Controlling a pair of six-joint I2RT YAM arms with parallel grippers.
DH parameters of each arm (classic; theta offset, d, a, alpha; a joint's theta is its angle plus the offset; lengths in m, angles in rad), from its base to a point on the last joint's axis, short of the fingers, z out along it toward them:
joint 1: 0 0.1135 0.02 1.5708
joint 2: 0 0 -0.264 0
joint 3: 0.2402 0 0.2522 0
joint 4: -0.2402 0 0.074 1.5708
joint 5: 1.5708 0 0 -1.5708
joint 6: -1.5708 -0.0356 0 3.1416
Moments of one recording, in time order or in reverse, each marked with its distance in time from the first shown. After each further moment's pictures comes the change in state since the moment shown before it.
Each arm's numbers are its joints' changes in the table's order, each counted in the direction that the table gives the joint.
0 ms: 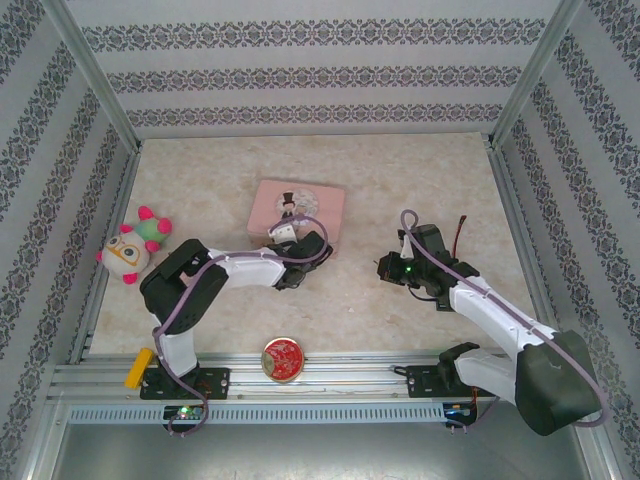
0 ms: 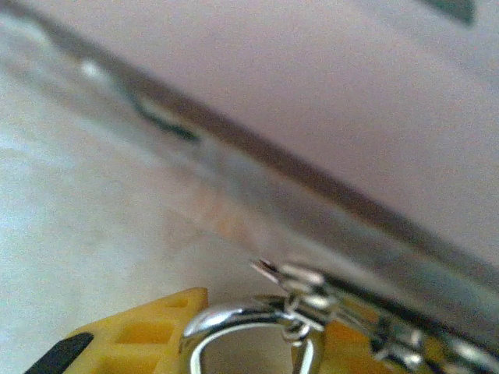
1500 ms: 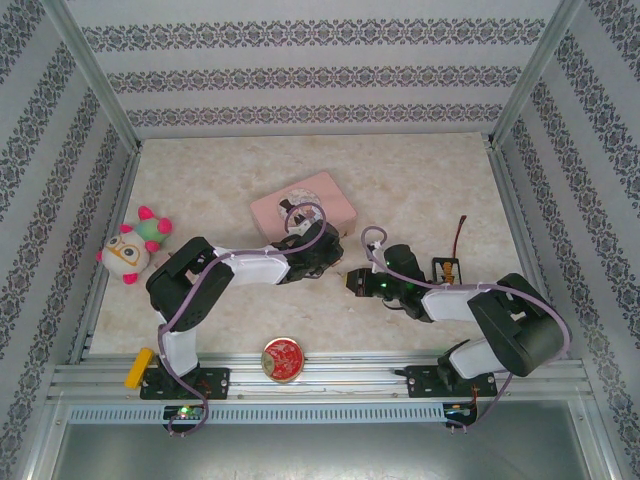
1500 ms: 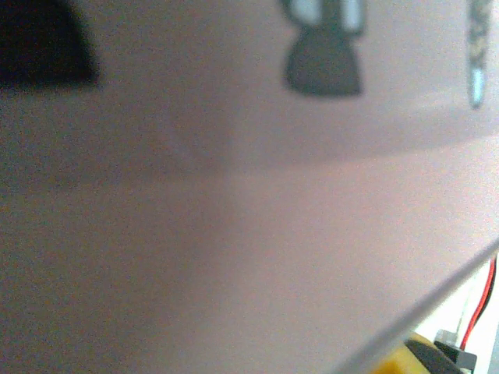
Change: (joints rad) left arm 0.000 -0.047 0.050 0.323 0.412 0.214; right arm 0.168 -0.322 -0.221 0.788 -0.149 -0.086
